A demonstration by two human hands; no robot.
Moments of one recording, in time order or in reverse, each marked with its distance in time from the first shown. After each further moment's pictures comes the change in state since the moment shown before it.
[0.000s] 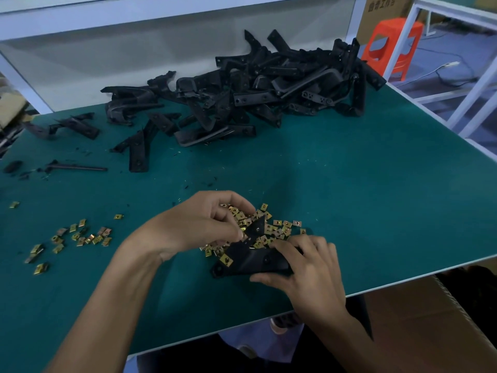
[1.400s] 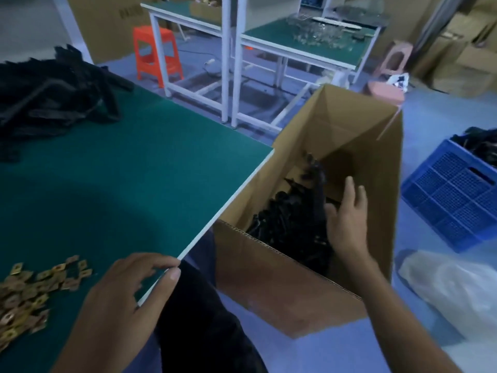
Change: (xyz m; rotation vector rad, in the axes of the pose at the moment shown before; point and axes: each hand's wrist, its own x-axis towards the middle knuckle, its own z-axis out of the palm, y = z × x) left_hand 0.015 0.026 0.205 0.359 0.021 0.570; right_hand -0.178 0.211 -0.244 -0.233 0.417 1.122
